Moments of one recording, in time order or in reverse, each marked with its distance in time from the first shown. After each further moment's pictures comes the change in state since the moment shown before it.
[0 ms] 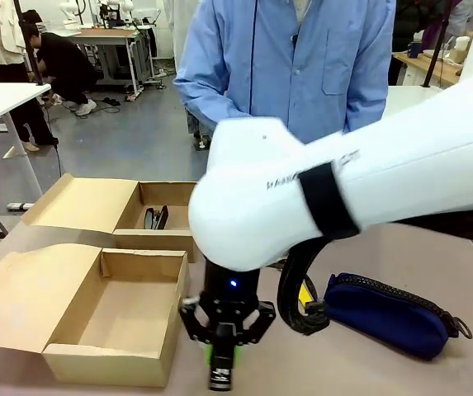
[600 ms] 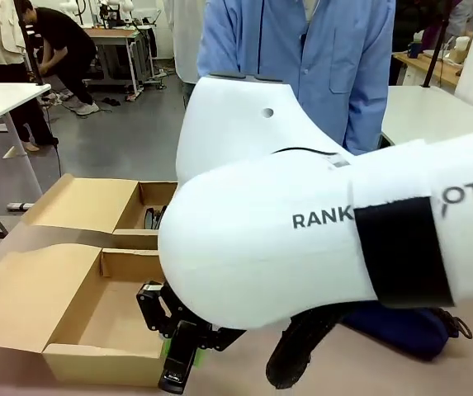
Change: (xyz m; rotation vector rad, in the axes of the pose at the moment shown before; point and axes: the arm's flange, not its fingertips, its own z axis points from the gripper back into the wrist) left arm 0.000 0.000 0.000 0.000 0.000 0.000; right arm -0.061 0.028 0.027 0.118 -0.153 -0.161
